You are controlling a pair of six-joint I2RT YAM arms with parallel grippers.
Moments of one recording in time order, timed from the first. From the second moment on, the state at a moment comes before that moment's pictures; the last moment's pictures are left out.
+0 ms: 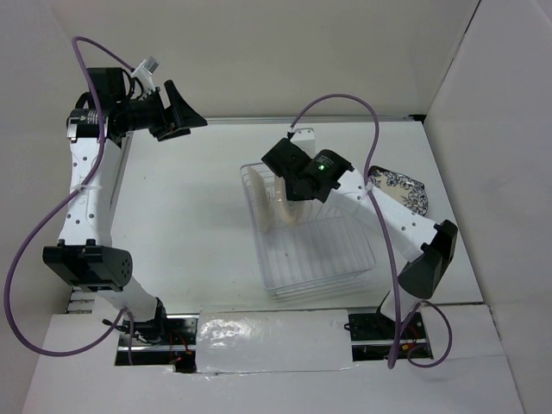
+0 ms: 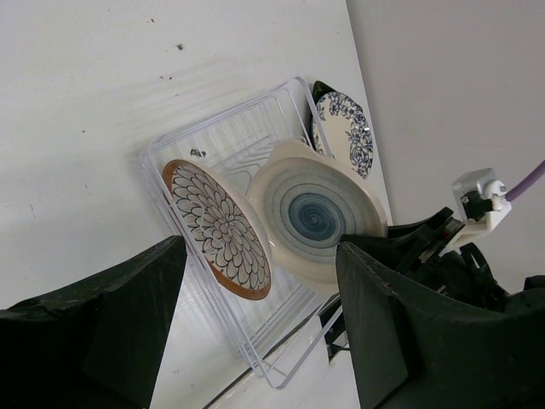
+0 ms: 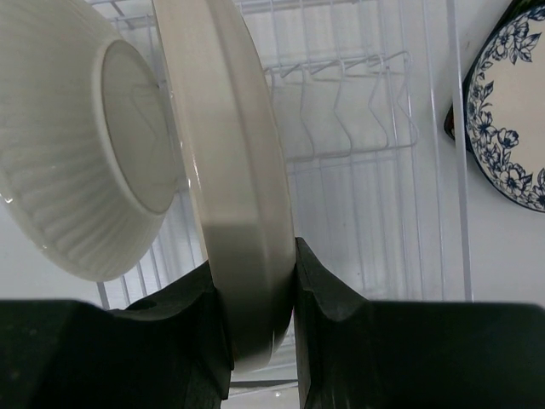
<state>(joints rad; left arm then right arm) 0.05 1.62 1.97 -0.94 0.73 -0.42 0.87 1.63 1.75 -1.14 0.59 0.66</state>
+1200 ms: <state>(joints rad) 0.06 1.62 1.96 -0.94 0.74 -0.42 0.89 1.79 1.75 -1.10 0.58 0.66</state>
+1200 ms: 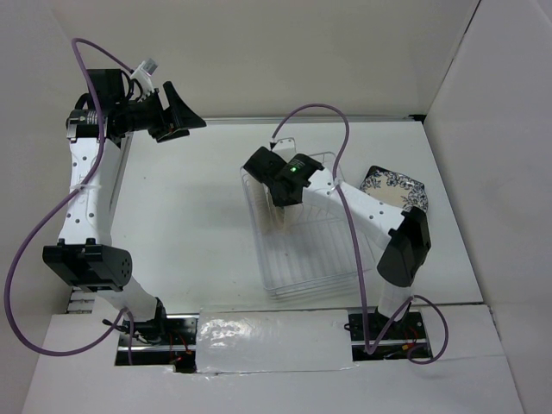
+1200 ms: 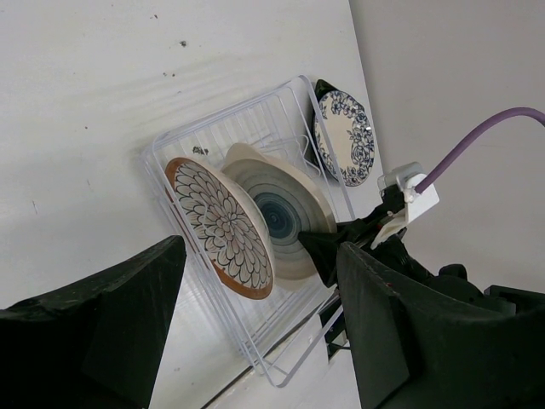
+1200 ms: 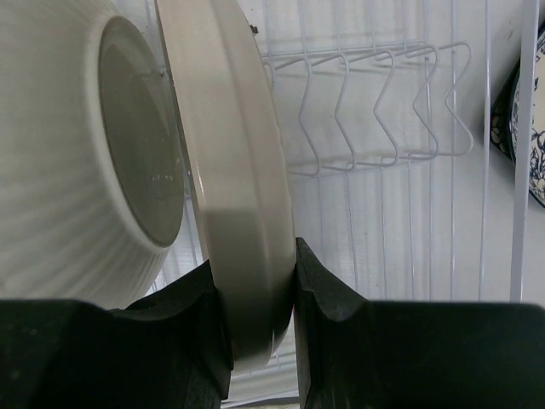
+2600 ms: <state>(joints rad) 0.06 1.62 1.94 -0.94 0.75 -0.42 0.44 1.38 1.63 -1.03 0.57 0.62</state>
